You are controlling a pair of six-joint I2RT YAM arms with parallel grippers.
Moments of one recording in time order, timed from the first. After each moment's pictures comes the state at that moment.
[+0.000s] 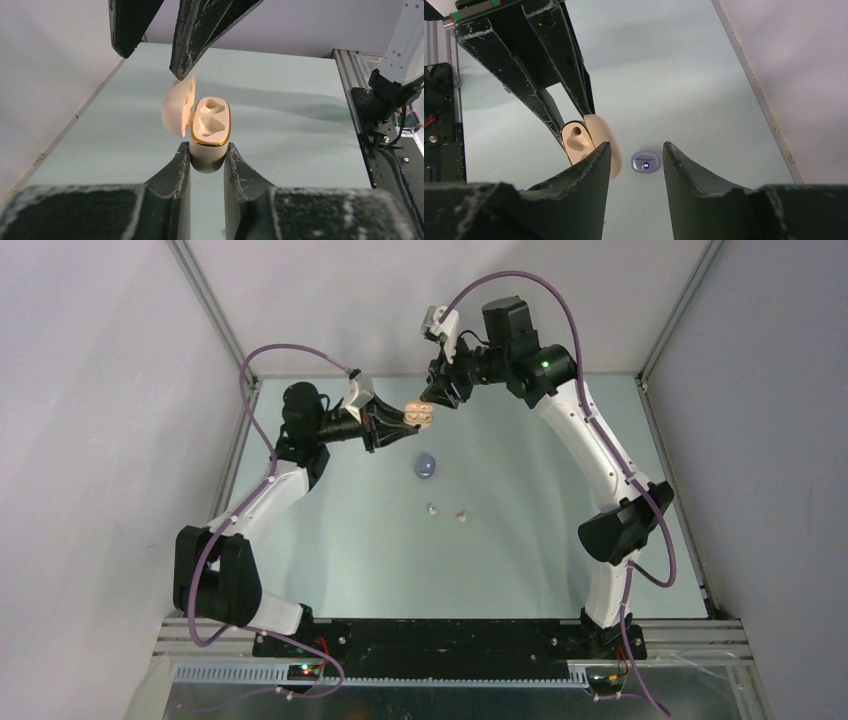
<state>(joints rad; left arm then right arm) -0.24 1.43 1.05 0.43 1.13 0.00 0.56 1.91 2.26 -0.82 -0.63 -0.43</state>
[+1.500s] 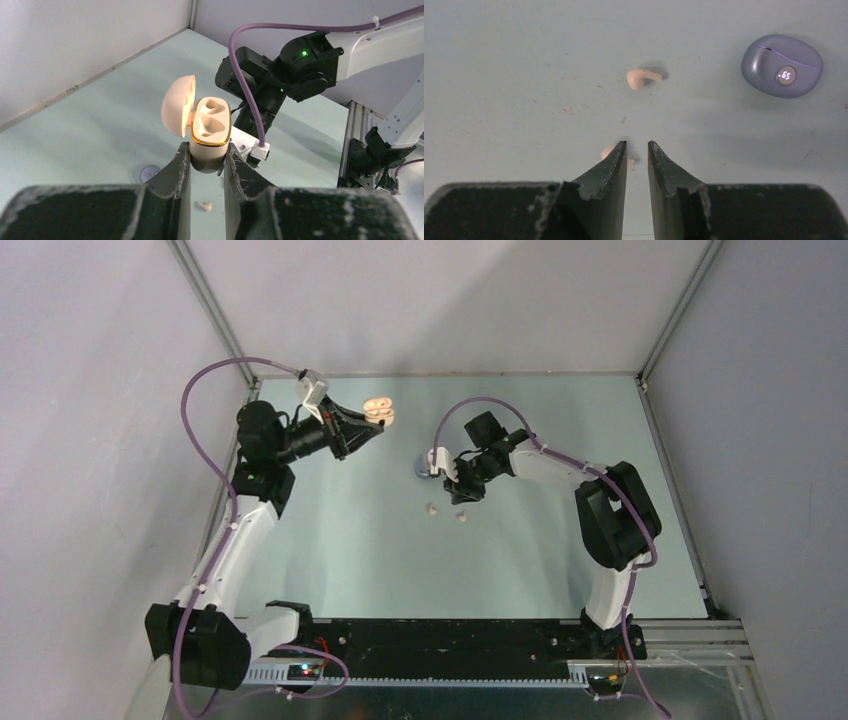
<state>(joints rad) -0.12 1.13 0.96 0.21 0.94 -0.22 0.58 1.85 1.35 -0.59 -0.64 -0.93</state>
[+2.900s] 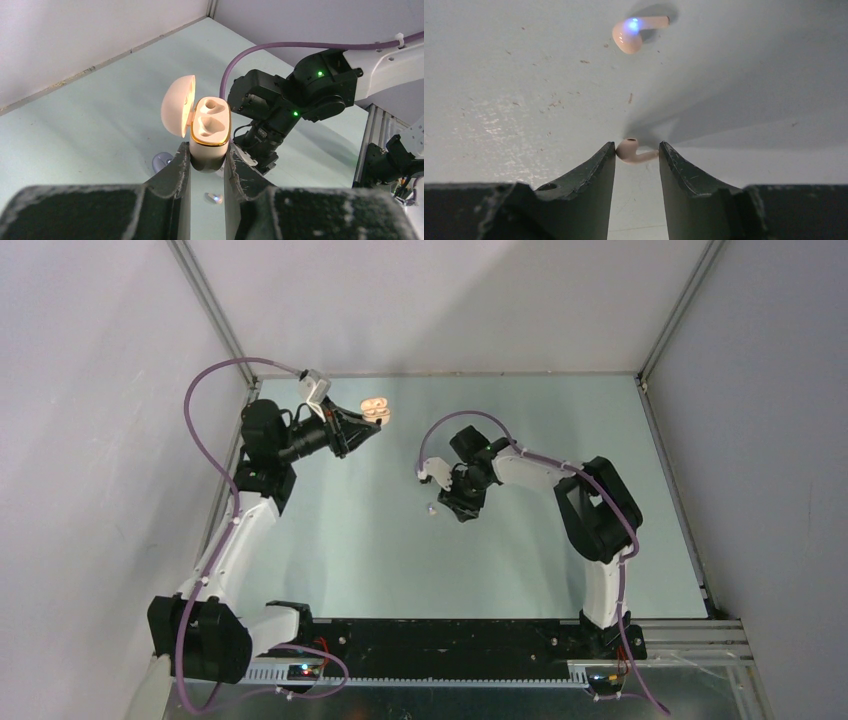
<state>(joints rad) -0.10 1.15 0.96 0.14 0.87 -0.18 0.64 1.96 1.37 -0.65 -0.37 -0.66</state>
